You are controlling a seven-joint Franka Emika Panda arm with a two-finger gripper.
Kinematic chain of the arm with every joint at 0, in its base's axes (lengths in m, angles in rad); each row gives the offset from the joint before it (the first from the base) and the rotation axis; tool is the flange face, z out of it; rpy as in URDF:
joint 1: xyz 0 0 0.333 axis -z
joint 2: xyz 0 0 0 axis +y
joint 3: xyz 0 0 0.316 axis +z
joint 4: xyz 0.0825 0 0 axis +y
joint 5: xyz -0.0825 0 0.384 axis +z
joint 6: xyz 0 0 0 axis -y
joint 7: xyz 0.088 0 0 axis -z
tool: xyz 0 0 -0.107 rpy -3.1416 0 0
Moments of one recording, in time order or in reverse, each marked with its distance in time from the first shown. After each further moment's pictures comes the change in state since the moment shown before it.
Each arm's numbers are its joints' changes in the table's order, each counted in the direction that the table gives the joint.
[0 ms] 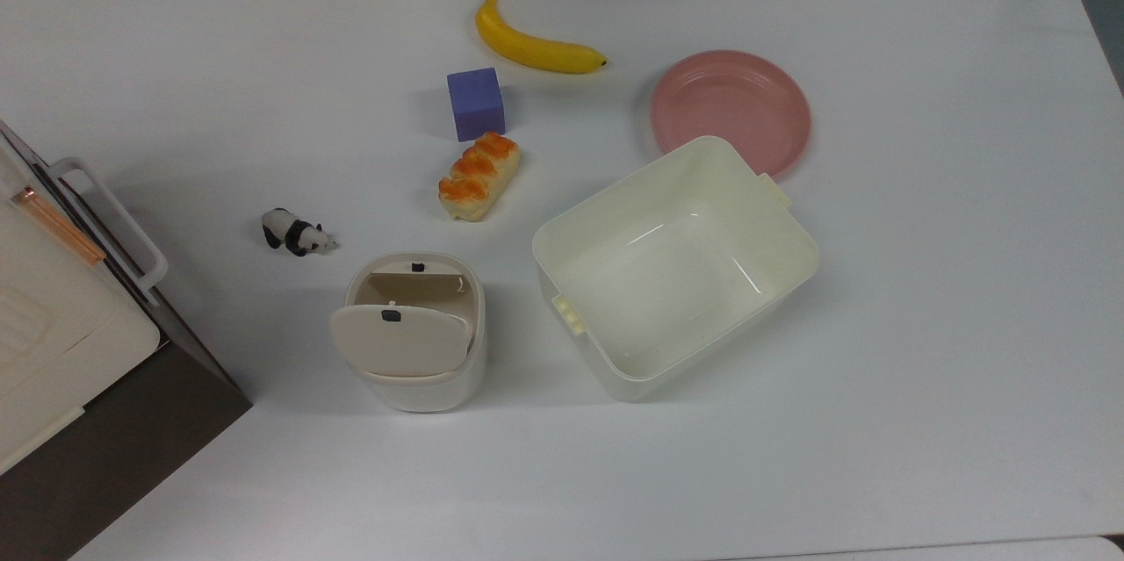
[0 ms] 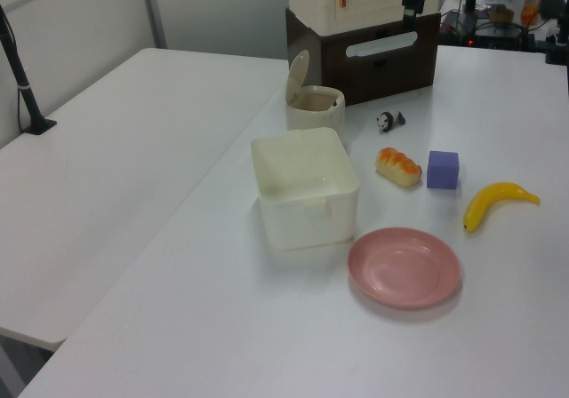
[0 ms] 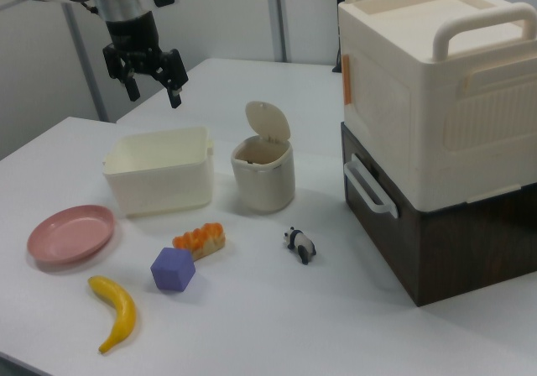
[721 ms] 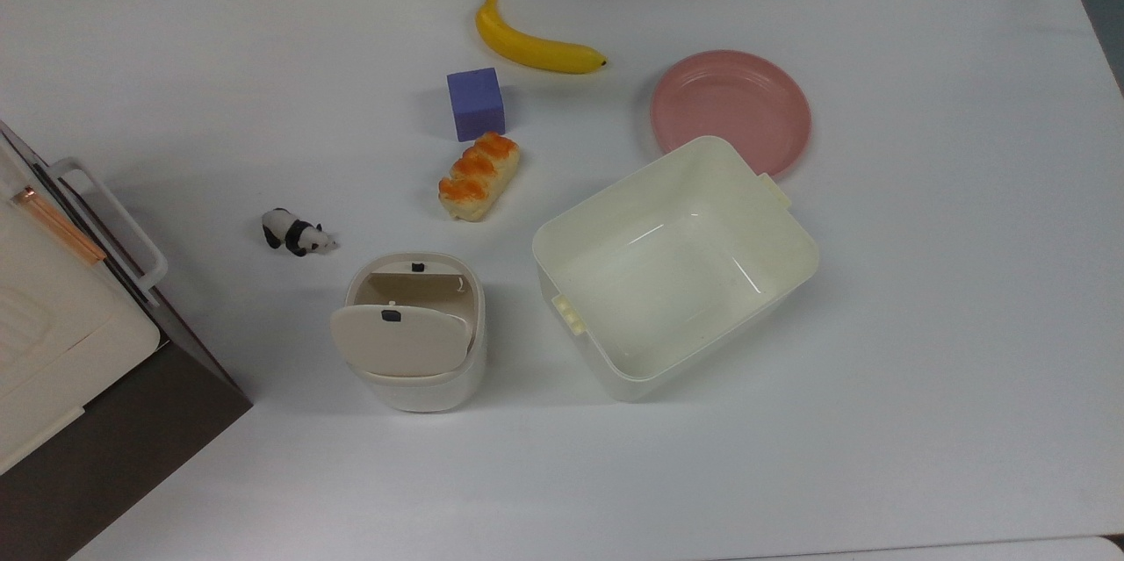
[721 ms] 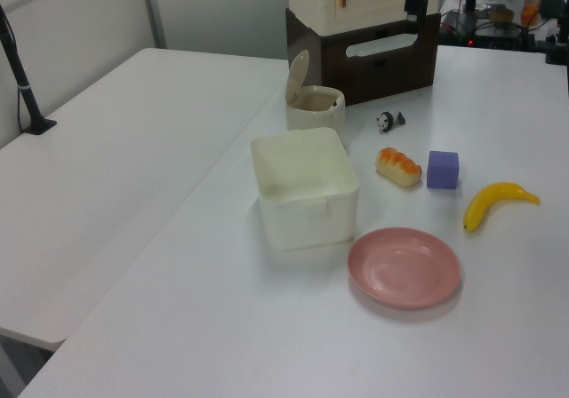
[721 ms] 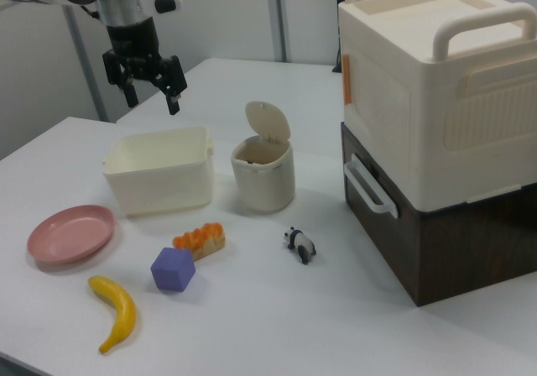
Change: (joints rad) arm 0.000 0.008 0.000 0.002 0.000 -0.036 0.000
